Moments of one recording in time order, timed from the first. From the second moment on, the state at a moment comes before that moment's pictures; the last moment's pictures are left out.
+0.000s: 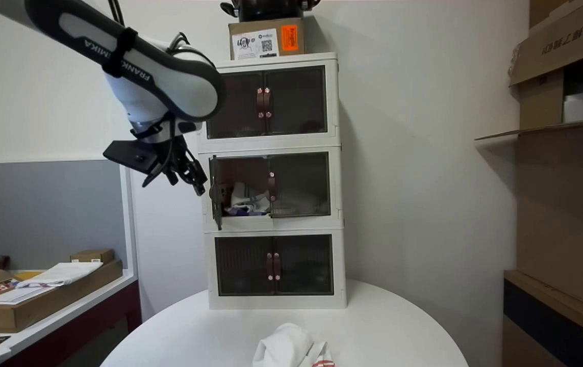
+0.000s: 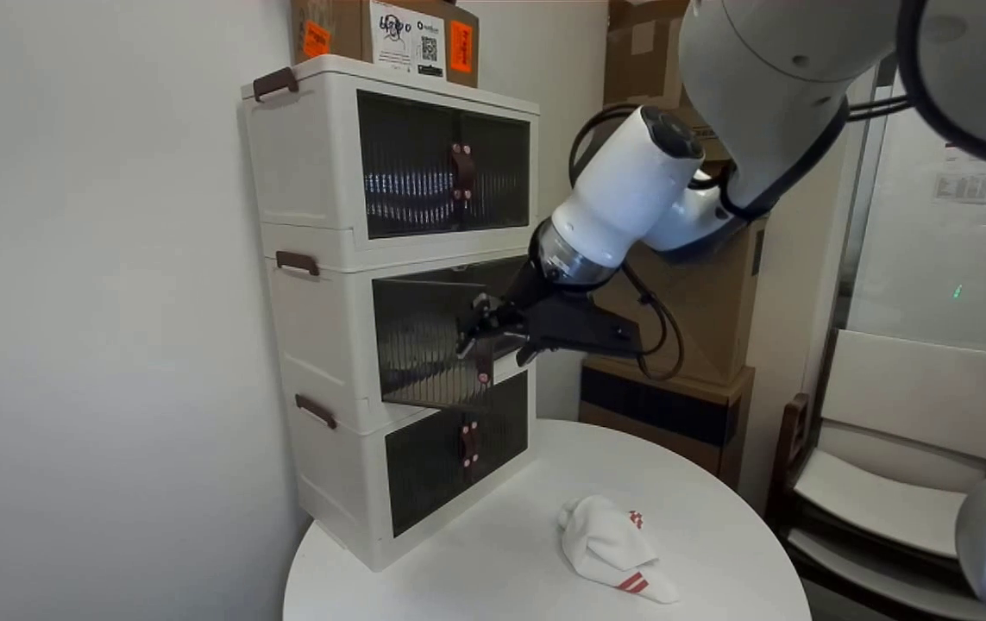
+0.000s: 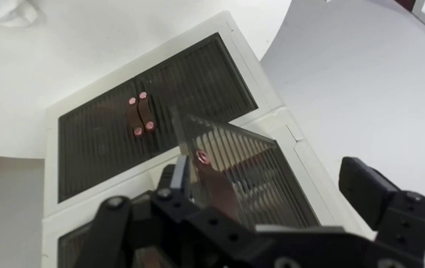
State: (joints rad) arm -1.55 -0.47 1.33 -2.06 -2.02 3.95 2.52
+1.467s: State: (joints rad) arm -2.13 -0.57 1.73 -1.46 -2.20 4.21 2.60
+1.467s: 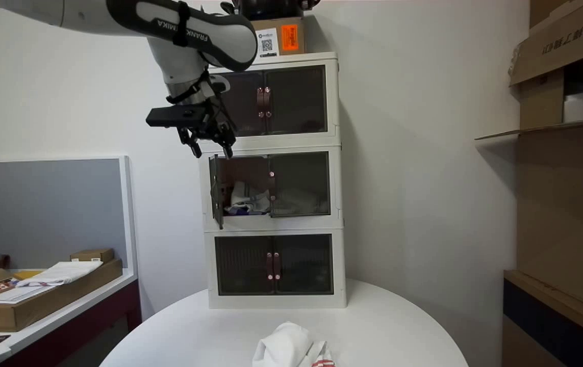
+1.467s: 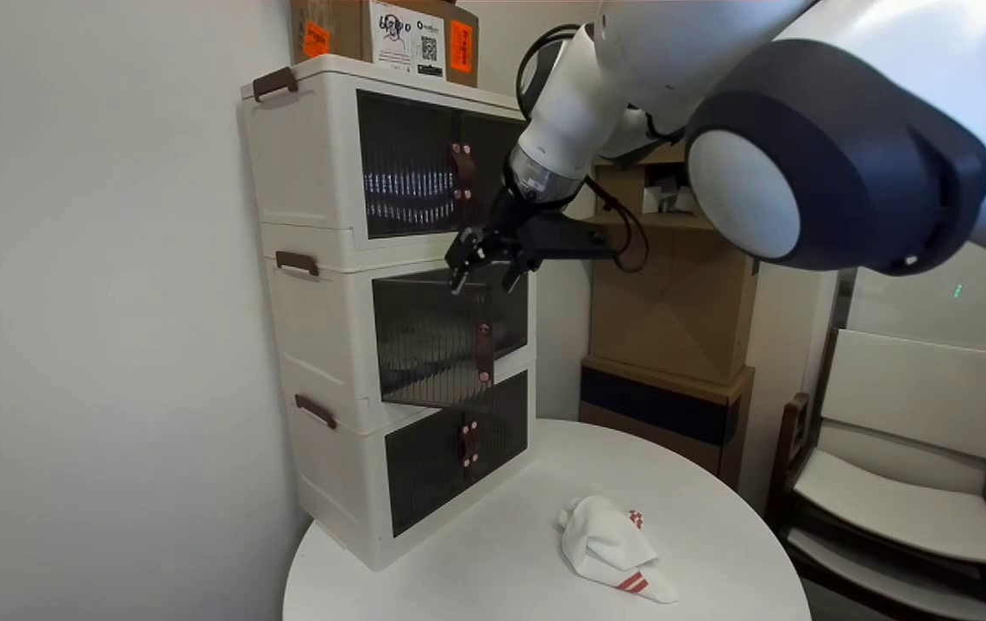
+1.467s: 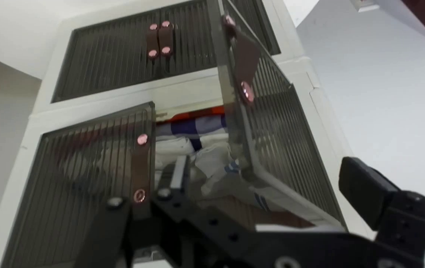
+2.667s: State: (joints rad) arm -2.23 -0.50 1.96 -1.33 -2.39 4.21 2.67
